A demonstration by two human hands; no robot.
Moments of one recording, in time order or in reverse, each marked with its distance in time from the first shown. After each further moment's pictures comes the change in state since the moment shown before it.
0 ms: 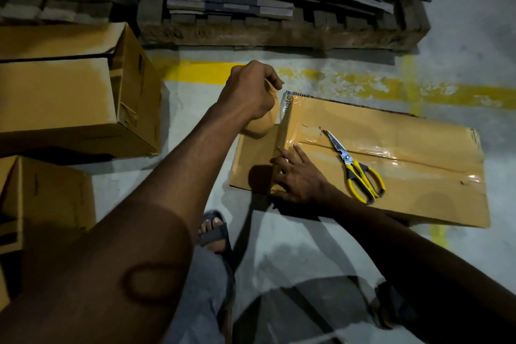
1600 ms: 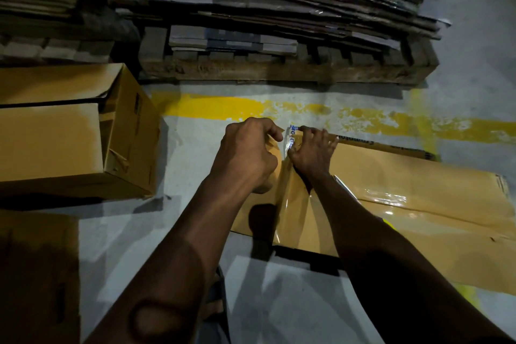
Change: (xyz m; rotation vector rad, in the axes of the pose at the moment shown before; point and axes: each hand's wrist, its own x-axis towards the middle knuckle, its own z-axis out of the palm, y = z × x) left_hand 0.009 -0.002 0.003 0.020 0.039 -0.087; right_hand 0.127 0.116 -0.001 0.415 0.348 0.925
